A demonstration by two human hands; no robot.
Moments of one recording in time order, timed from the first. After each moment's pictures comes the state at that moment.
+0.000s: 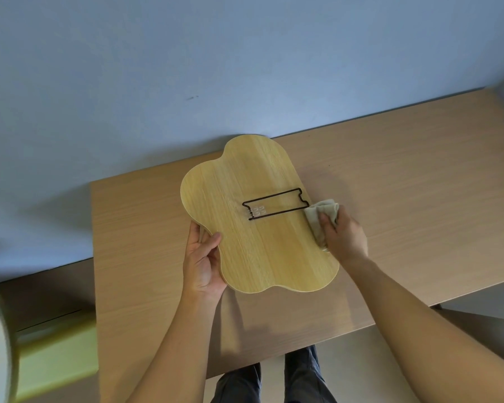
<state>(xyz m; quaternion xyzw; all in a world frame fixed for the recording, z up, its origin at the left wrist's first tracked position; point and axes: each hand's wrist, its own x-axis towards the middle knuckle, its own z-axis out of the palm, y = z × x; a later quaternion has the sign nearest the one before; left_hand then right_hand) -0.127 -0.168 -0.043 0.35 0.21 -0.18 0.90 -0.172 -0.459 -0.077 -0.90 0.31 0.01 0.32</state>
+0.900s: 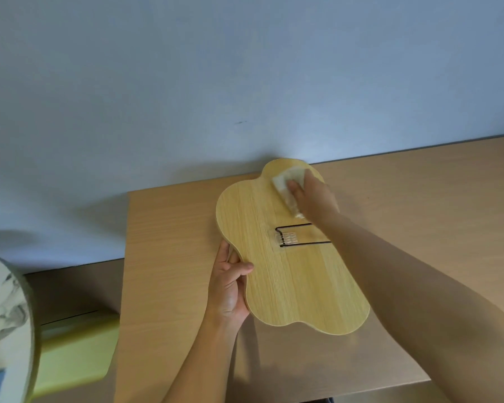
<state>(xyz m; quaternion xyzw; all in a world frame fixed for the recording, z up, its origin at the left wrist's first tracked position) -0.115 -0.160 -0.041 0.37 0.19 -0.19 0.89 0.005 -0.384 -0.038 -0.93 0.16 0.08 0.32</state>
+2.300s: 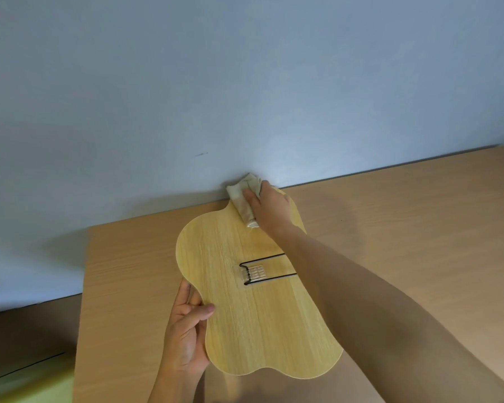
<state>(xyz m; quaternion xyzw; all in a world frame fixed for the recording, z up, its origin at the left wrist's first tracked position) -0.110 -0.144 -0.061 0.37 0.21 -0.20 0.88 0.060 -0.369 -0.055 -0.93 0.14 0.02 0.34</state>
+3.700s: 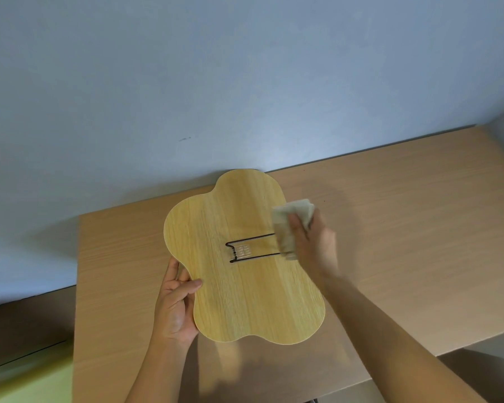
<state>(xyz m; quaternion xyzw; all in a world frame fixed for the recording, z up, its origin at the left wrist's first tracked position) -0.107 -0.144 -0.054 0.40 0.22 -0.19 0.87 -0.098 -0.424 -0.029 -0.88 0.25 -0.09 0.40</state>
